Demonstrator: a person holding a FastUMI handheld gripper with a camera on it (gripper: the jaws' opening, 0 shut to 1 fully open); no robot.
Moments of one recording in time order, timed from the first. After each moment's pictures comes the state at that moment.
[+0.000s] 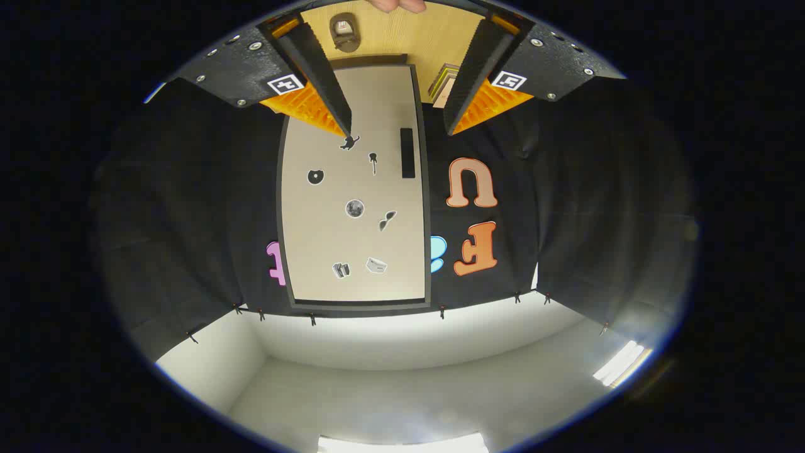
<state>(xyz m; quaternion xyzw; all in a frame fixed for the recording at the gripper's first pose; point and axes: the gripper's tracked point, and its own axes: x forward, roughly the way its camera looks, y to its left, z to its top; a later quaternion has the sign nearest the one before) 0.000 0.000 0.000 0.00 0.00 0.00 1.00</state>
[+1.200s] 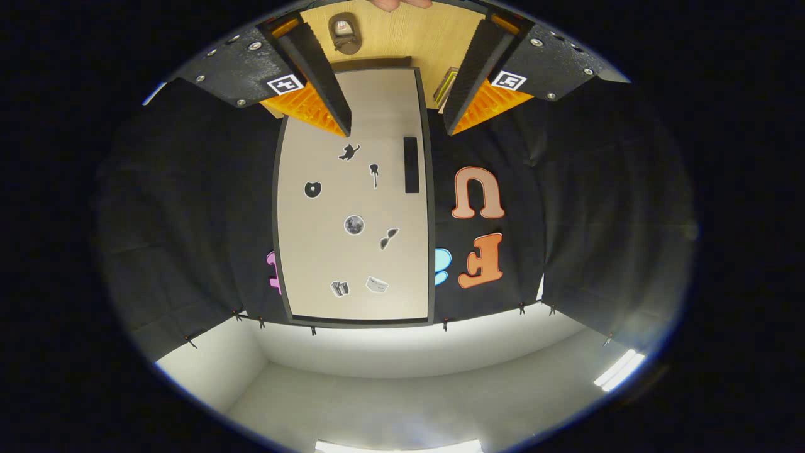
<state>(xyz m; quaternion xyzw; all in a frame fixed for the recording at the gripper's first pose) 0.031 -0.001 -0.037 -0.01 0.02 -0.02 1.00</state>
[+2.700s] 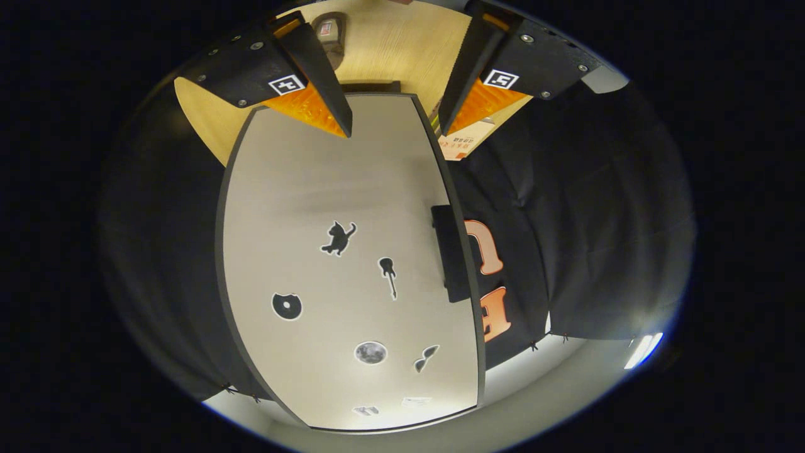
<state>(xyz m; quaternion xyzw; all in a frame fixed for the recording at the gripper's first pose) 0.151 -0.032 -0.181 0.05 0.16 0.09 0.98</state>
